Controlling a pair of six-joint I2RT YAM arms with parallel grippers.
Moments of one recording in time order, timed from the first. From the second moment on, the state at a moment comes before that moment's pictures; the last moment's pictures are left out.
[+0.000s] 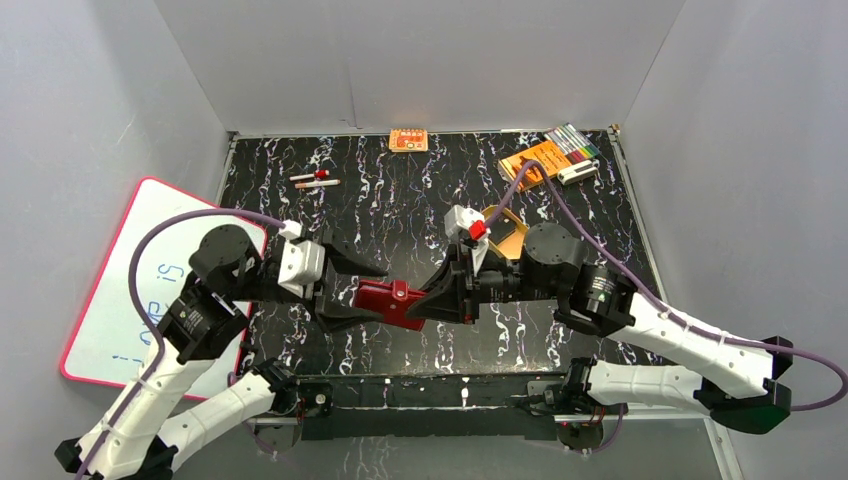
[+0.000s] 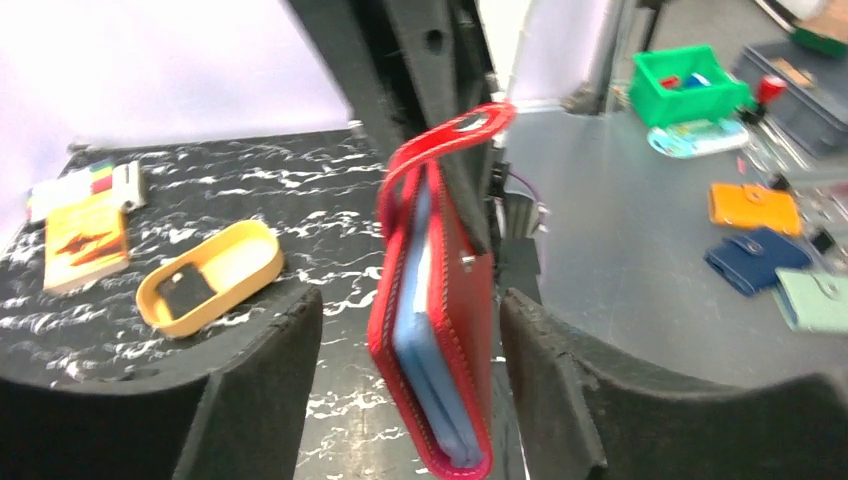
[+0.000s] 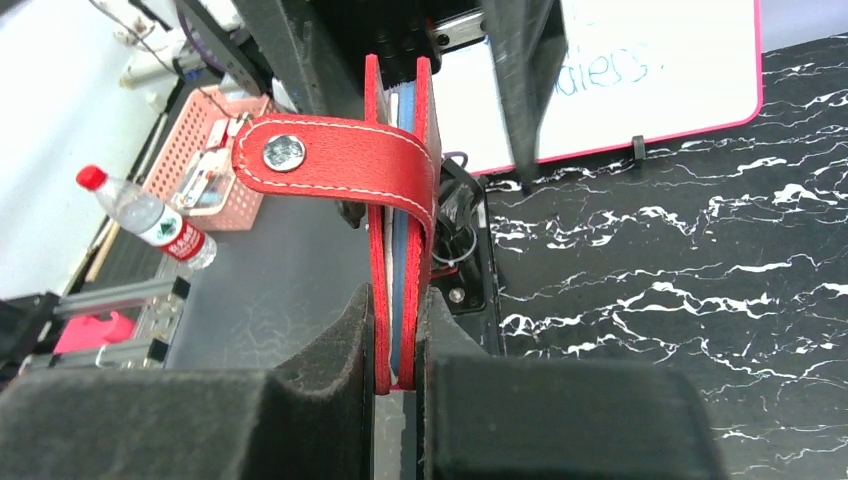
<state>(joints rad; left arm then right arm) -0.69 0.72 1.12 -0.47 0.94 0.13 1.19 0.96 1.15 -0.26 -0.46 0.27</state>
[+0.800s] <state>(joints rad) -0.69 0.59 0.72 0.30 0.15 -0.97 1.19 0.94 0.85 0.56 0.06 0.66</state>
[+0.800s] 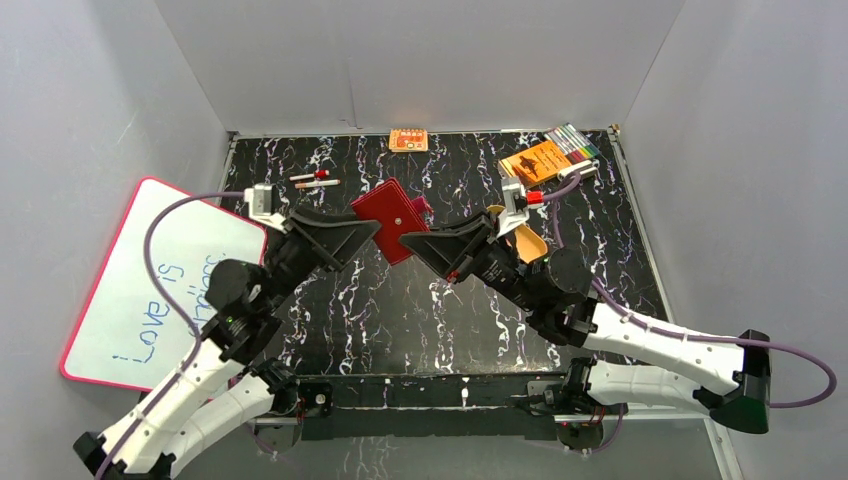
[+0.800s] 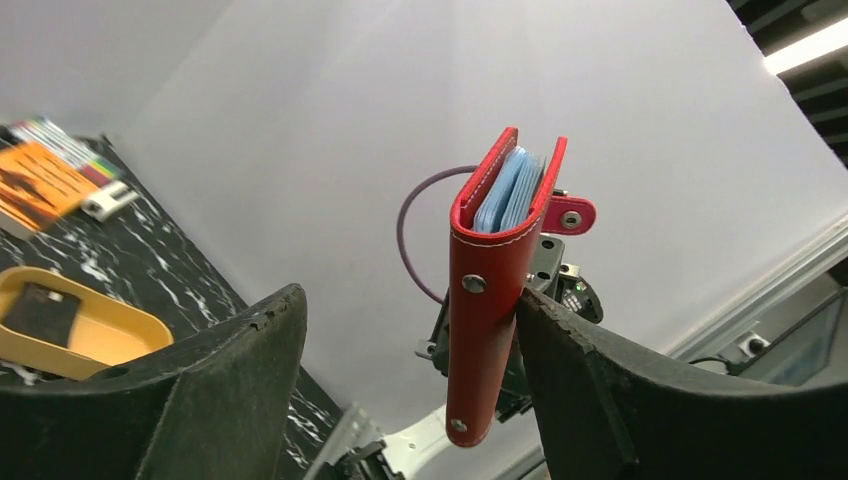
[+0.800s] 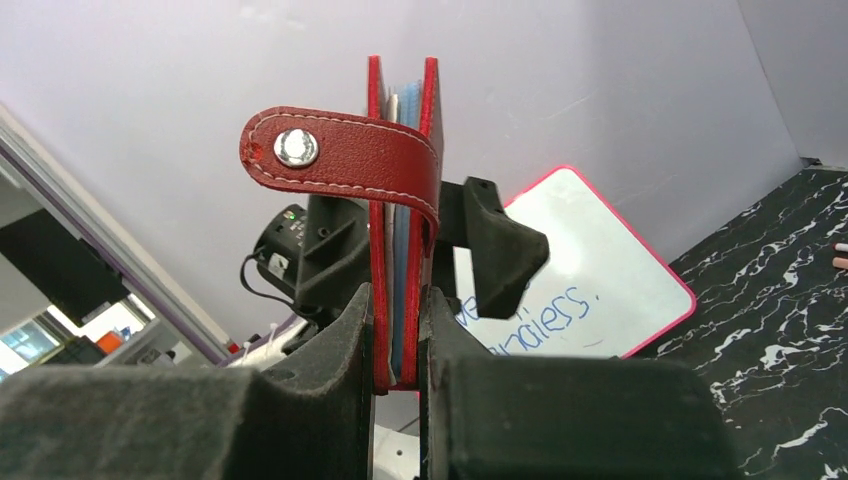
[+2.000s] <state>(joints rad) -0.69 0.77 0.71 0.58 0.34 -1.14 1.19 0.95 0.73 0.73 0.18 0.81</state>
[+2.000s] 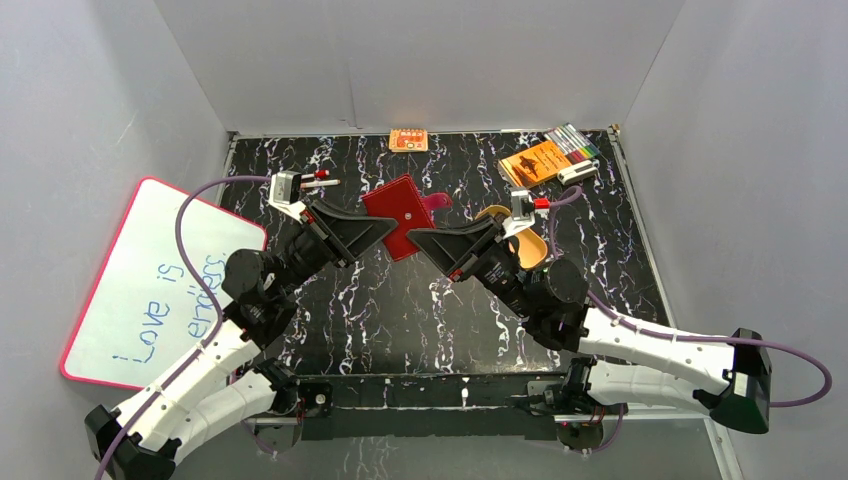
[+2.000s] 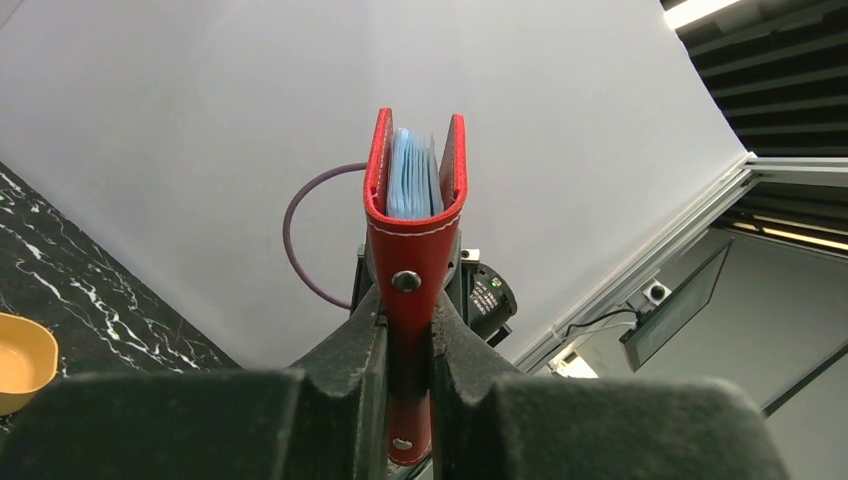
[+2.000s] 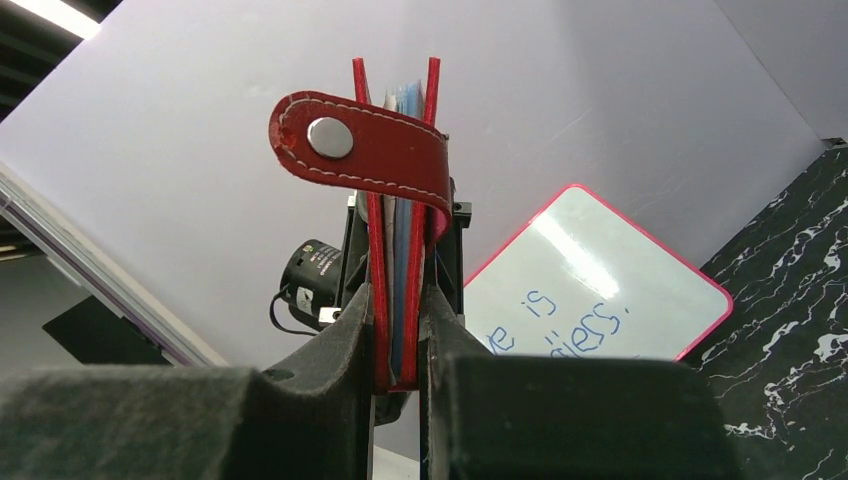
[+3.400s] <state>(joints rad) -0.69 0.55 0.91 -0.25 0.27 -0.74 1.19 0.94 1.21 -0.32 0.20 0.46</state>
